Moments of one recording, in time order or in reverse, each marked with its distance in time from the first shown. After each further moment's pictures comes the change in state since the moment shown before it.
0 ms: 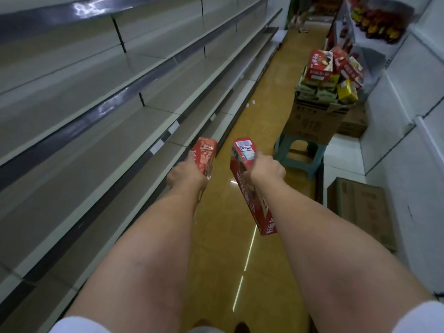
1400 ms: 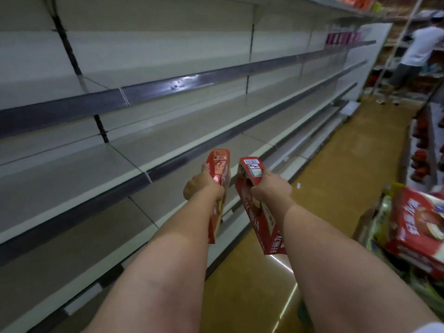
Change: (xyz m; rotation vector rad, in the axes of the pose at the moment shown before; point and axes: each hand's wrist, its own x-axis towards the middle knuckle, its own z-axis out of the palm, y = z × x) left_hand 0.539 0.332 -0.135 -0.280 0.177 -0.273; right_hand 0.651 -0.165 -0.158 0.081 -0.008 -0.397
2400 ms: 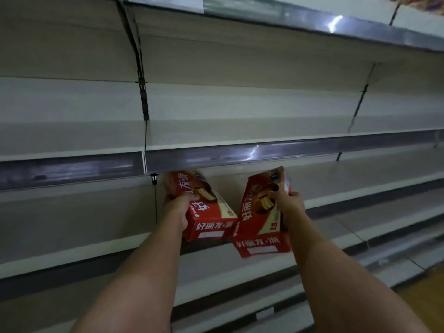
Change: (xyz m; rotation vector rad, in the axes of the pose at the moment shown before) left_hand 0.205 -0.033 -0.085 -1.456 0.213 -0.535; right_hand 0.262 -0.148 -0.003 1.028 -0.354 -0.015
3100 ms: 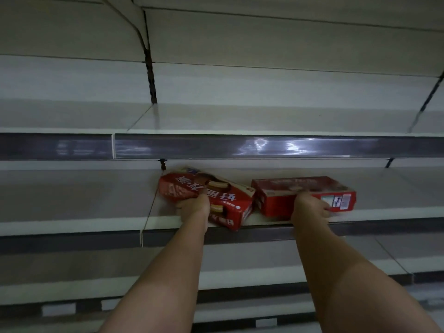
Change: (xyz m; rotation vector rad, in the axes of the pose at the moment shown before) left_hand 0.027 -0.044 0.078 -0.180 0.468 0.160; right_hand 0.100 -0.003 -0.008 -0.178 0.222 0.158
